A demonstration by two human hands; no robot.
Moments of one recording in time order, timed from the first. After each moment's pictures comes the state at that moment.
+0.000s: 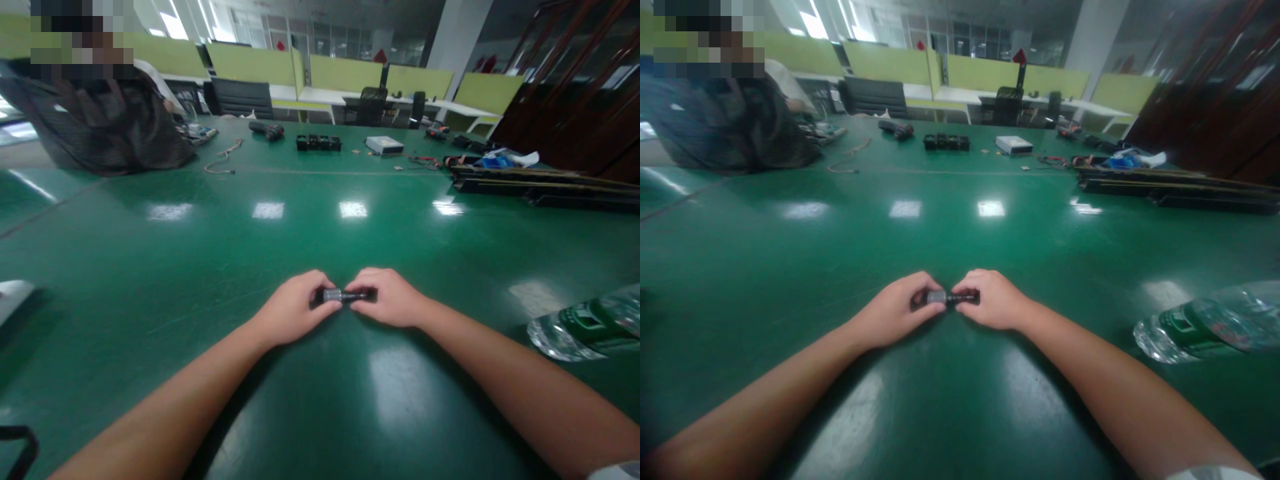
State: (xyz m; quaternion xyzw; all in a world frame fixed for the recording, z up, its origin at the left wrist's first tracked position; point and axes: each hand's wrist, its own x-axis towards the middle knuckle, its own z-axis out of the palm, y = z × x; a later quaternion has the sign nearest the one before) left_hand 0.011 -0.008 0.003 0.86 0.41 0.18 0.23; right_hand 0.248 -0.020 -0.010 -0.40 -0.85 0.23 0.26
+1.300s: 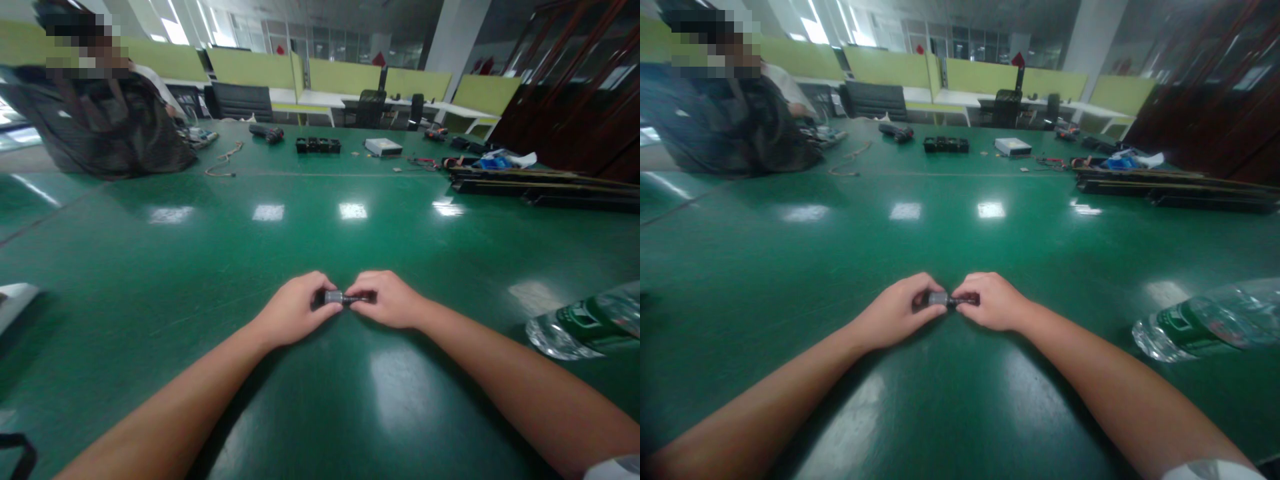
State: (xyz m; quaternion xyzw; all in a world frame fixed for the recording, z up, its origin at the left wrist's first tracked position) left_hand 0.012 -0.009 0.007 0.87 0.40 0.18 0.23; right_hand 0.246 -0.022 -0.008 -0.38 -0.86 0.22 0.26
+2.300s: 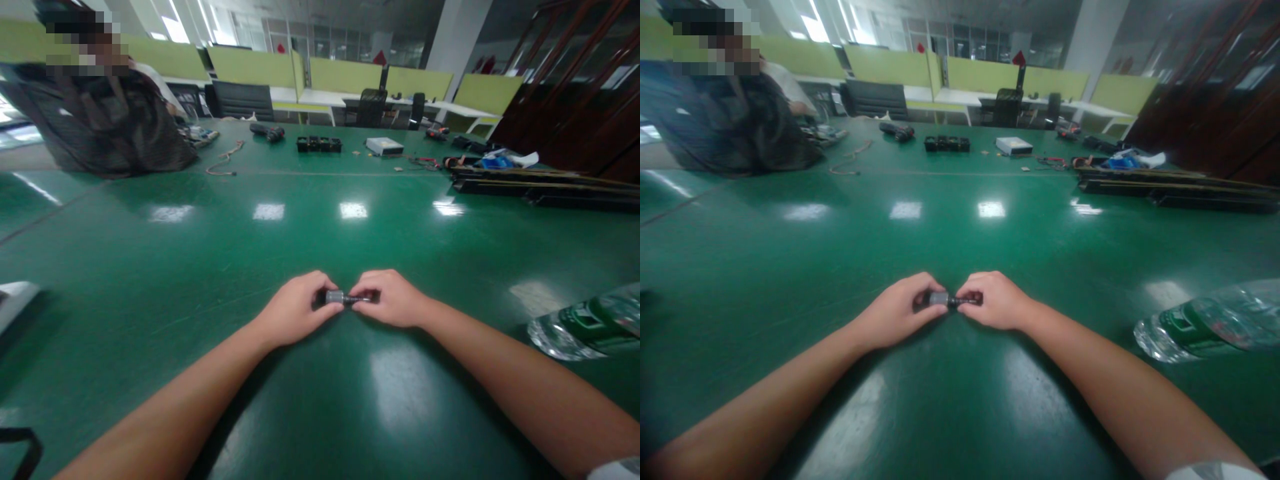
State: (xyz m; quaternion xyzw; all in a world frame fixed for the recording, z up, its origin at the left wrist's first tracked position) left_hand 0.011 -0.009 0.006 0.87 0.40 0.18 0.23; right_hand 0.248 -0.023 -0.007 -0.39 -0.85 0.23 0.26
